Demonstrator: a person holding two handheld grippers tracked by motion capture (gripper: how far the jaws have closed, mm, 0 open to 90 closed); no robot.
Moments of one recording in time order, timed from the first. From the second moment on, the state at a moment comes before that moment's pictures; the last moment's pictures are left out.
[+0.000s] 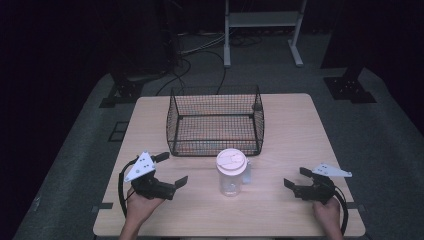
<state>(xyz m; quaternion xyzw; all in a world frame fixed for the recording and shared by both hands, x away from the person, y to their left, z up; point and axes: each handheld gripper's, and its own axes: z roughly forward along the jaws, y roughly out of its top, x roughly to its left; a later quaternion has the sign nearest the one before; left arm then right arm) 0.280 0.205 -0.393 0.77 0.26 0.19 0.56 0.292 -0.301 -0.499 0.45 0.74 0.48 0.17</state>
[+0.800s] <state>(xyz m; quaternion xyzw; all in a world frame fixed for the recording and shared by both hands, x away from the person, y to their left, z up) 0.289 0.153 -0.376 0.82 0.19 0.12 0.52 0.292 -0.301 -0.499 0.45 0.74 0.48 0.16</state>
